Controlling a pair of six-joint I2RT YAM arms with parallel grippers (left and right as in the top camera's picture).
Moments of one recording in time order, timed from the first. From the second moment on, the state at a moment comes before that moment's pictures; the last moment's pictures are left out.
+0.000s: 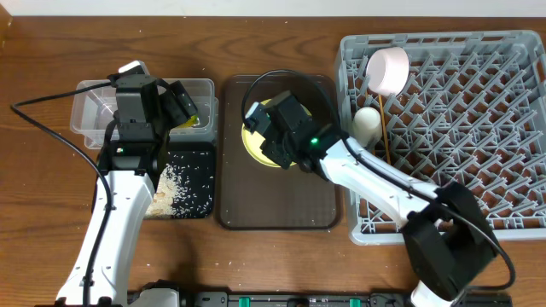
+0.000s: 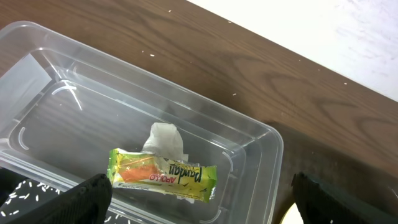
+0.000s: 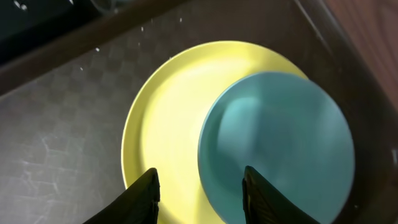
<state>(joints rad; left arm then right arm) 0.00 1.32 0.99 -0.33 -0.14 -0.43 0.72 1.86 1.29 -0.38 0.00 -0.31</state>
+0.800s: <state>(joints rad) 0.00 1.32 0.99 -0.33 -0.14 -0.43 0.72 1.92 1.29 -0.38 0.00 -0.39</state>
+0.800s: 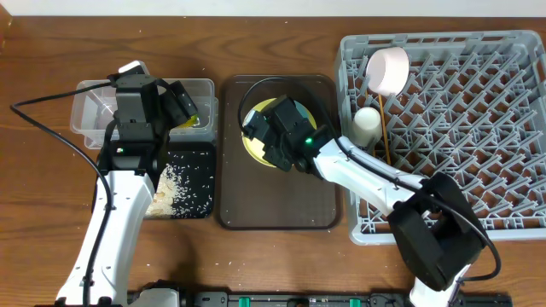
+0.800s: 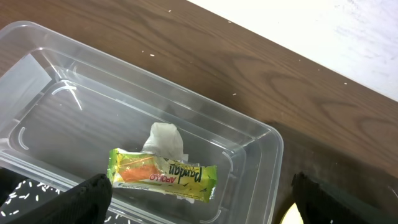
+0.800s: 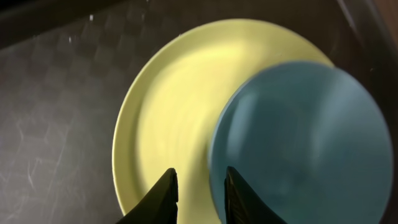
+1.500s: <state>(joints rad) 0.00 1.32 0.99 -0.33 -0.14 -0.43 0.72 1.92 1.29 -0.44 0.07 -0.41</state>
